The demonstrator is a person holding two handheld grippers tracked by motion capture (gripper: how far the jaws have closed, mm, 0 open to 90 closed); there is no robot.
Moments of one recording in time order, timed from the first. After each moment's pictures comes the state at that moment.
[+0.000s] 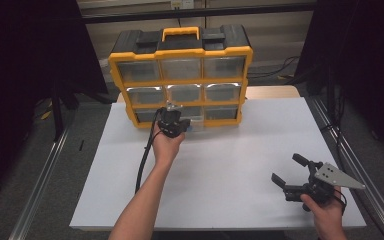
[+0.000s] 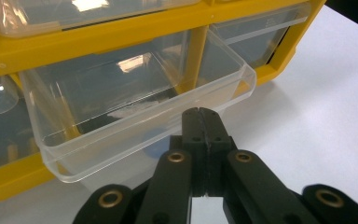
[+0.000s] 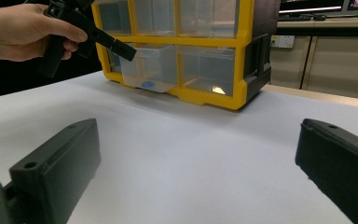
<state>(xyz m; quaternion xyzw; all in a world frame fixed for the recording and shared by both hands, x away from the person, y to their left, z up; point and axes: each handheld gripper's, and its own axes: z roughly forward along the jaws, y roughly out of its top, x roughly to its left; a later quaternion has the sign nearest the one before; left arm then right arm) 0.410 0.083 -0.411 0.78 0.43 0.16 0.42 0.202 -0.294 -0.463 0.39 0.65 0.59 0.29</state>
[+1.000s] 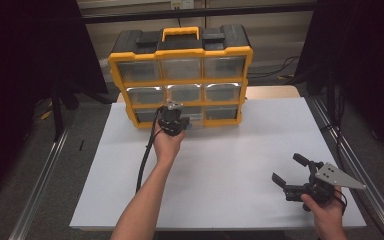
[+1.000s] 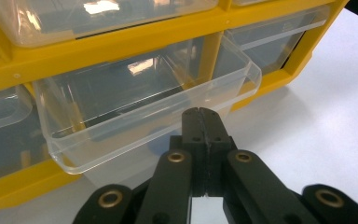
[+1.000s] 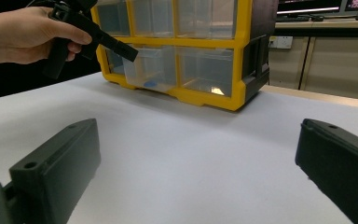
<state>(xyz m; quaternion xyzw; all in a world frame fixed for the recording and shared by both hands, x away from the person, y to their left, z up) 0.417 0.081 -0.413 0.77 0.44 0.18 0.42 0.201 -0.295 -0.462 0.39 0.65 0.59 0.29</state>
